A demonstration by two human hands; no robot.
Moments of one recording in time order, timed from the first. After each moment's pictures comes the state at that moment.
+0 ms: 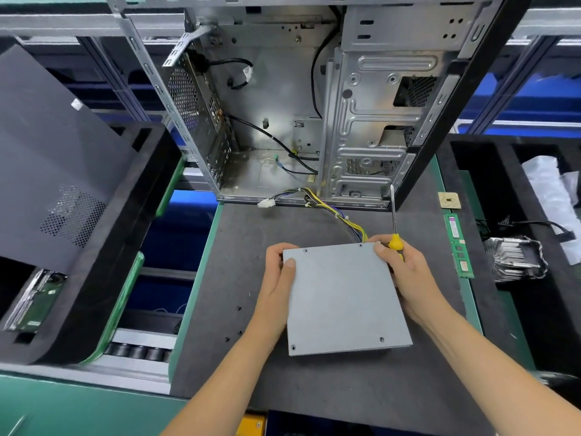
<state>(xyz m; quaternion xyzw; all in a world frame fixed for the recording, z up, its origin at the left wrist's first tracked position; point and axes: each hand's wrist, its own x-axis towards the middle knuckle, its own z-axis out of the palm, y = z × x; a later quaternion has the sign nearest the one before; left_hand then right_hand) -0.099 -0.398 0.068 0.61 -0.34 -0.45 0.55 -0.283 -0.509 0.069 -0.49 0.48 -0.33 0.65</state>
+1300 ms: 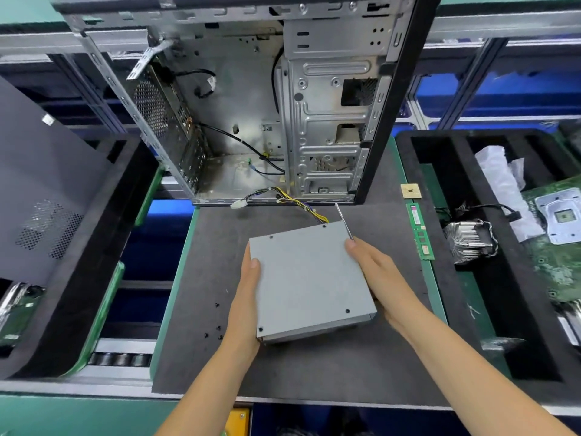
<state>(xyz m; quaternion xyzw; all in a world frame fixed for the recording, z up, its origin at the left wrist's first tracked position) -0.121 -0.374 0.087 0.56 -0.16 -0.53 0.62 -0.299 -0.474 0.101 -0.49 0.47 -0.27 0.69</state>
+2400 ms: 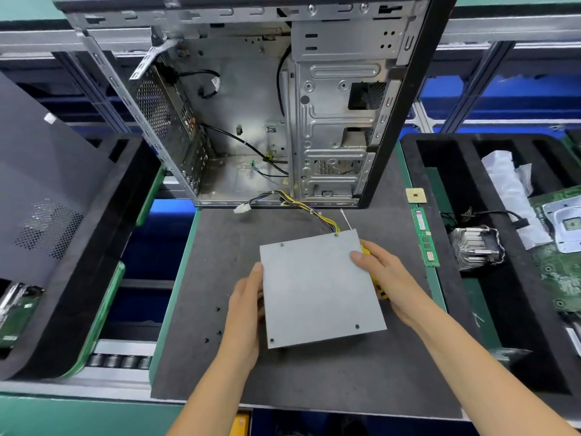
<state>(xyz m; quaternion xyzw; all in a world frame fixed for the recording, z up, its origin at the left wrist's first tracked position) -0.114 -0.376 0.083 0.67 -0.13 -0.50 0.53 -0.312 -0.500 0.077 -0.52 0.48 -0.23 0.67</state>
